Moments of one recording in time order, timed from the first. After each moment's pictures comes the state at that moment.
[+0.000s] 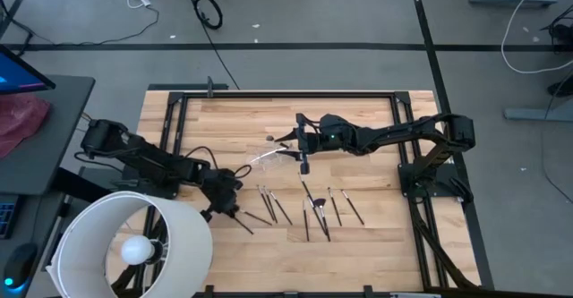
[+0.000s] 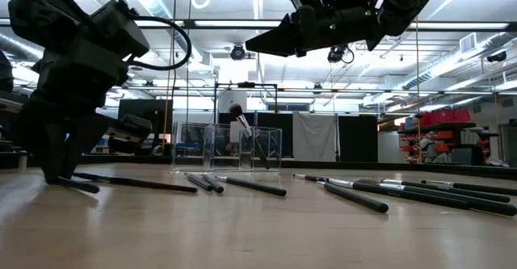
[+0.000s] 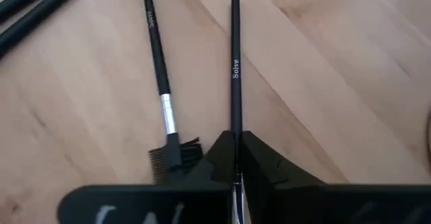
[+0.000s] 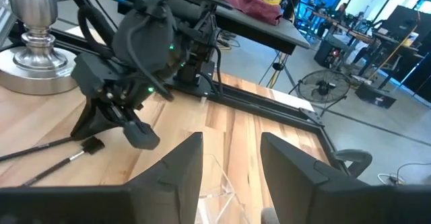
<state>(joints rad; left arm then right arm) -0.12 1.45 0.32 0.13 0.41 0.32 -0.15 1.64 0.91 0.53 -0.17 -0.37</state>
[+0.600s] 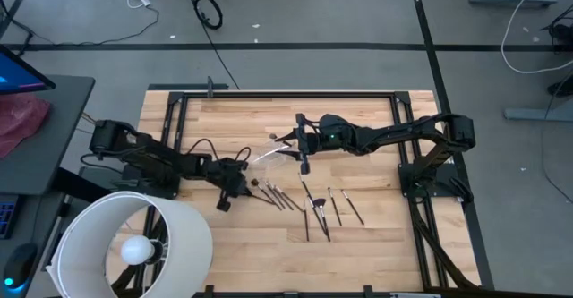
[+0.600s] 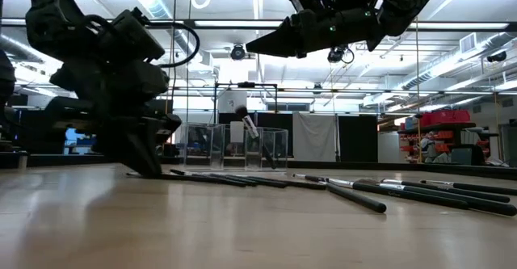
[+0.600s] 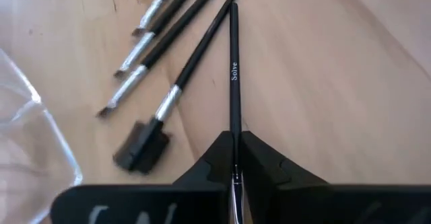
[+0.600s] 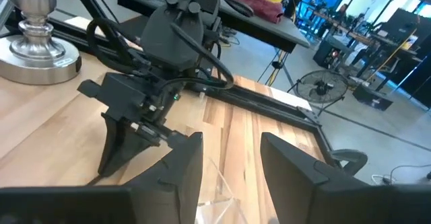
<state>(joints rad) -0.03 1.54 0.32 0.38 0.18 0.27 -0.15 1.64 0.91 0.51 -0.17 -0.40</state>
